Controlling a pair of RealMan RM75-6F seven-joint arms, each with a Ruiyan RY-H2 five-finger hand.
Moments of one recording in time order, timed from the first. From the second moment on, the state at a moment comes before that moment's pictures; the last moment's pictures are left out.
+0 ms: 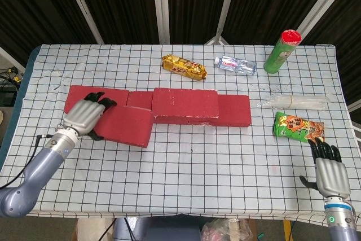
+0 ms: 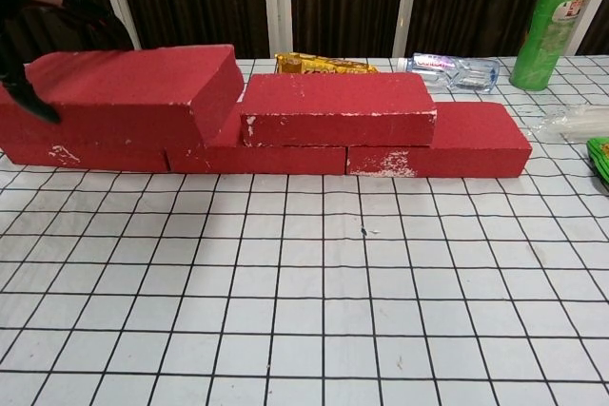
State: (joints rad) left arm -0.84 -0.93 -0.25 -2.01 0.62 0.79 0.66; right arm 0.13 -1.11 0.07 -1.84 -1.15 1.34 -0.38
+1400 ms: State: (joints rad) left arm -1.10 -1.11 -0.05 -1.45 0.54 0.61 0.51; right arm 0.17 -1.19 0.10 -1.80 -1.01 1.37 -0.51
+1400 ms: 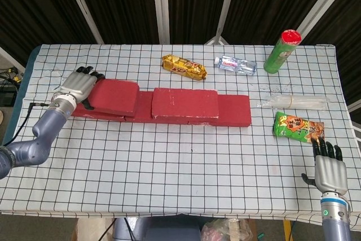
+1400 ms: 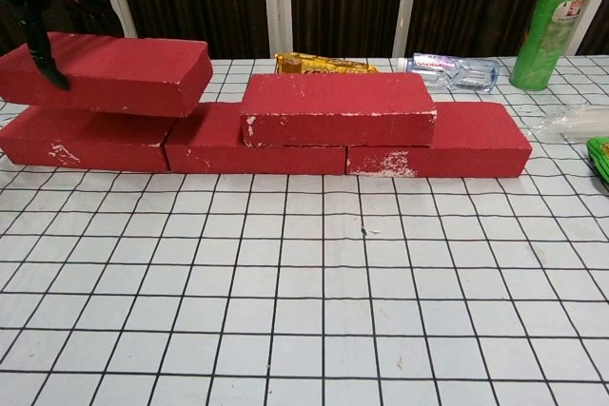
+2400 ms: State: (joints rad) left arm -1.17 -1.25 -0.01 -1.38 0.44 0.66 0.52; right arm 0.17 -1.17 0.10 -1.80 -1.00 1.36 -0.48
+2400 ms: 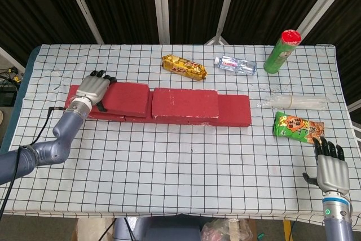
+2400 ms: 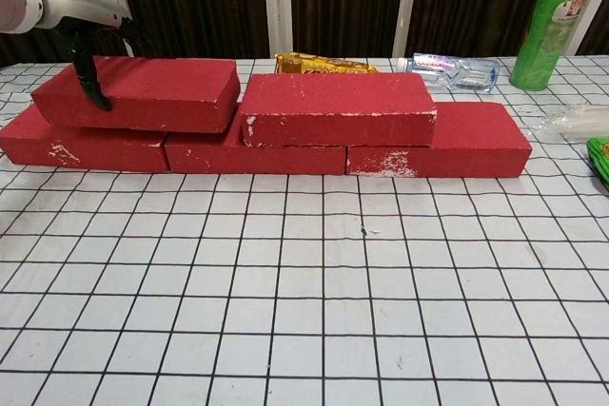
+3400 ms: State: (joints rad) left arm -1.20 -1.29 0.00 -1.41 0.37 0.72 0.57; right arm 0.18 -1.17 0.10 -1.79 -0.99 1.35 -0.47
